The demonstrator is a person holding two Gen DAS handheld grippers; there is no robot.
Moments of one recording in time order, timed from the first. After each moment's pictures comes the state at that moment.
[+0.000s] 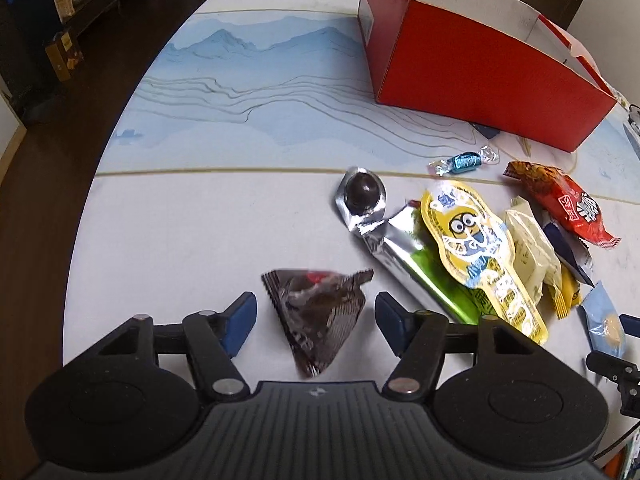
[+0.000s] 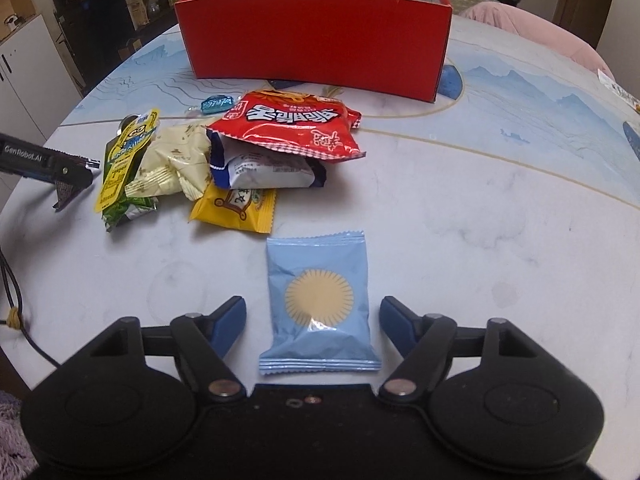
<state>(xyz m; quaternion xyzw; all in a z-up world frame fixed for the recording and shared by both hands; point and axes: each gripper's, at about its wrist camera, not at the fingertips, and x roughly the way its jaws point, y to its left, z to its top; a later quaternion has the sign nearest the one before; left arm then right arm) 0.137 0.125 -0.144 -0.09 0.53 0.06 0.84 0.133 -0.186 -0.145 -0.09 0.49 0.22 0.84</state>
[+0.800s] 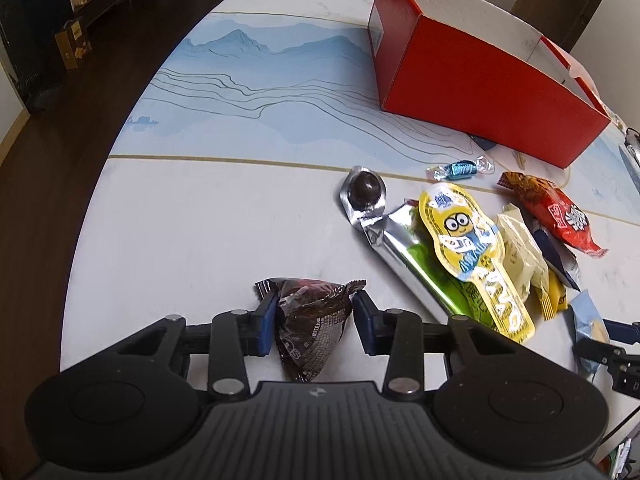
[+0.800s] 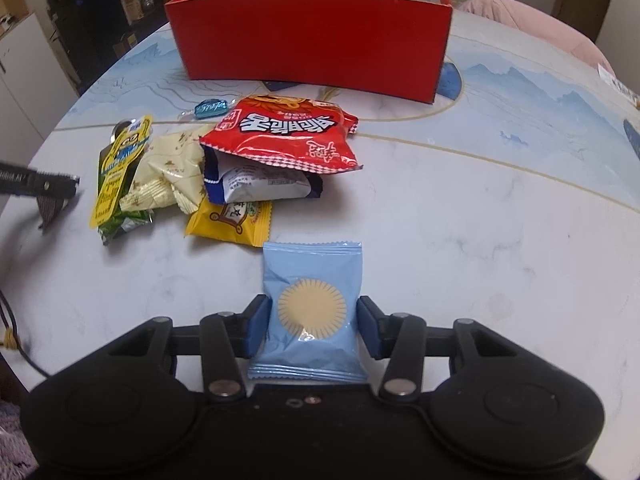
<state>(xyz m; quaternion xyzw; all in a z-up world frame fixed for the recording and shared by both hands) 0.116 0.129 -0.139 -0.13 0.52 0.07 0.84 0.146 -0.182 -0.139 -0.08 0.51 0.21 0.83</state>
